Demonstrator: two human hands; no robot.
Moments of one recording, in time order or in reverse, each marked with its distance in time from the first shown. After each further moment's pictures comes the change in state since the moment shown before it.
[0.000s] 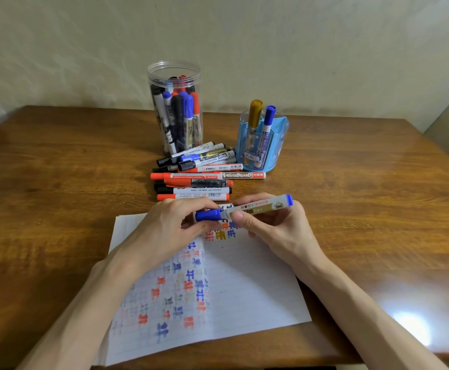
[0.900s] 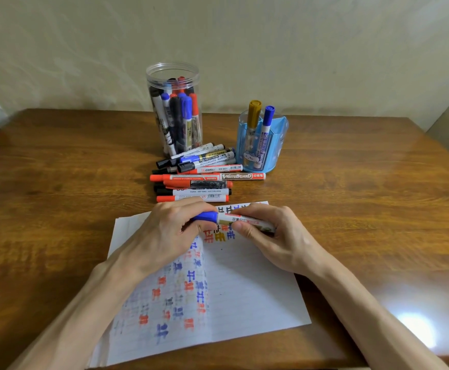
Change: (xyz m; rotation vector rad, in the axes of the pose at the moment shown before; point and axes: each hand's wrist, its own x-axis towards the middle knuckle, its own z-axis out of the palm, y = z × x) left_hand -0.001 -0.002 0.004 0.092 0.092 0.167; right_hand 0.005 0.012 -0.015 -0.472 -0.232 -0.135
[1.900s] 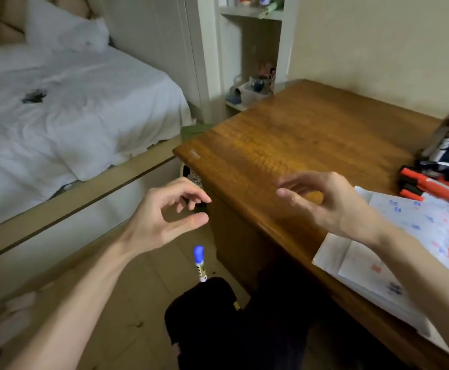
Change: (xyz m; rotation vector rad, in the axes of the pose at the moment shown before) left_hand -0.338 0.065 -0.158 -0.052 0.583 -0.615; right_hand 0.075 -0.175 0.186 0.101 -0.575 -0.542
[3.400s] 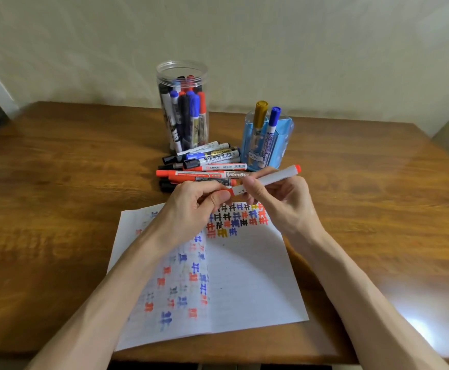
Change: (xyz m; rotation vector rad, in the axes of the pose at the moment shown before) left_hand 0.185 0.119 0.339 -0.213 -0.589 0.317; right_hand -0.210 0.072 -0.131 0.240 0.924 0.325
